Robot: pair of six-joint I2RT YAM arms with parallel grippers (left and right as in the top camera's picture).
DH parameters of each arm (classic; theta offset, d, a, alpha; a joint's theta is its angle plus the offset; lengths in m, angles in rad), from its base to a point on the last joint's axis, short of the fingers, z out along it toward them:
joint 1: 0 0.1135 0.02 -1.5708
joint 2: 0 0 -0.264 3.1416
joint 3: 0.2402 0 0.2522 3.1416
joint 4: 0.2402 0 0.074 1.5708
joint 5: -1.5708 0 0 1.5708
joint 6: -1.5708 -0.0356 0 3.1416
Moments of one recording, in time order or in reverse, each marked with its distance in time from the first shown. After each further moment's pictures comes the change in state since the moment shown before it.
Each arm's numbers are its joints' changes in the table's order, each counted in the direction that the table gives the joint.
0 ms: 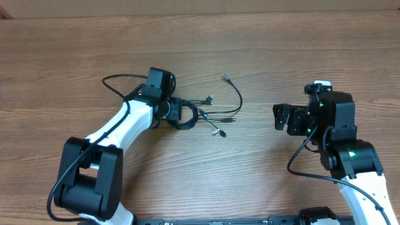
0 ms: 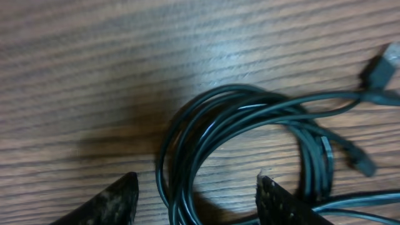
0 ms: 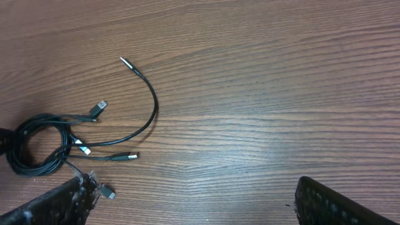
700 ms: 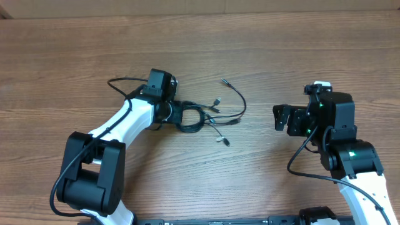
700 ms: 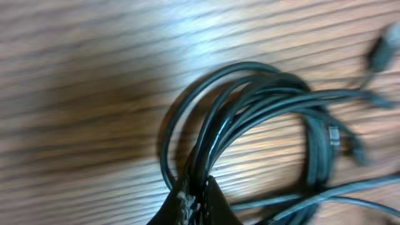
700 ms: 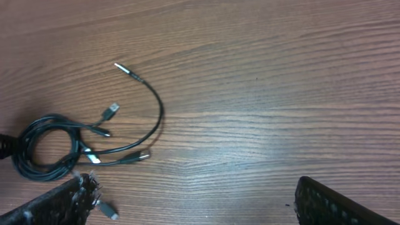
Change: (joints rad) left arm 0.000 0.030 0.019 0.042 -0.152 -0.013; right arm 0.000 0.000 0.000 0.016 0.000 0.000
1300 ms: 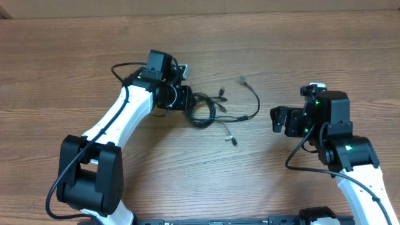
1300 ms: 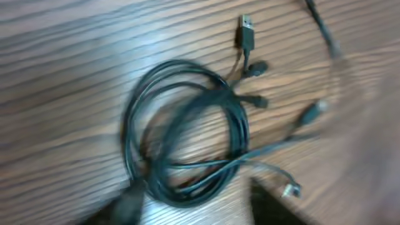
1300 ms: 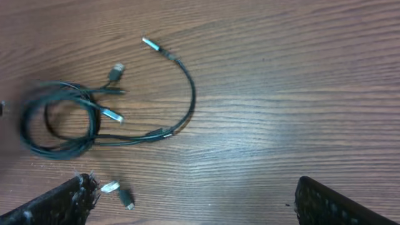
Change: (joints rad) left arm 0.000 0.000 0.190 0.147 -0.196 -0.011; right arm 0.000 0.049 0.000 0.020 0.027 0.000
